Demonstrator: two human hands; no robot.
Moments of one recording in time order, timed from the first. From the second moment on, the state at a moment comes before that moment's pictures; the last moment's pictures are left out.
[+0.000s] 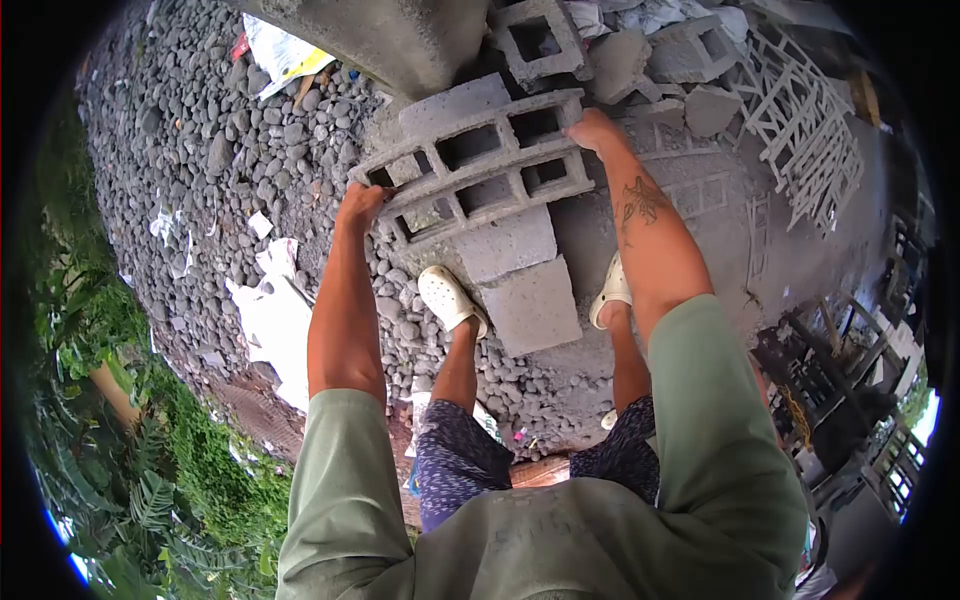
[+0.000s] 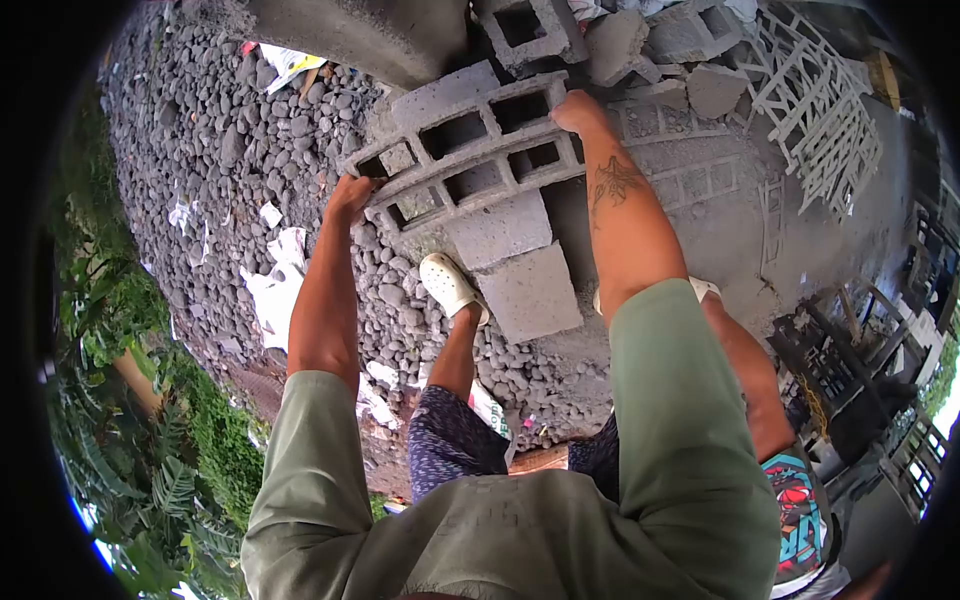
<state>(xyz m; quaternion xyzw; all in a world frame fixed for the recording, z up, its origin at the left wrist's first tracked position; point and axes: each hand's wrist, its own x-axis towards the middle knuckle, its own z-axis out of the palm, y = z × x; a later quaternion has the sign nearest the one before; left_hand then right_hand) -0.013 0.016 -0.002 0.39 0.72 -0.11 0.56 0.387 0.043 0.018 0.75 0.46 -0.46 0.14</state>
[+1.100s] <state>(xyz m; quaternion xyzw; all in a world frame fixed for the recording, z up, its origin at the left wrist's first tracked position) 0.327 -0.044 0.430 0.59 0.54 -0.05 0.59 0.677 -0.454 0.356 0.81 0.00 -0.36 -0.46</state>
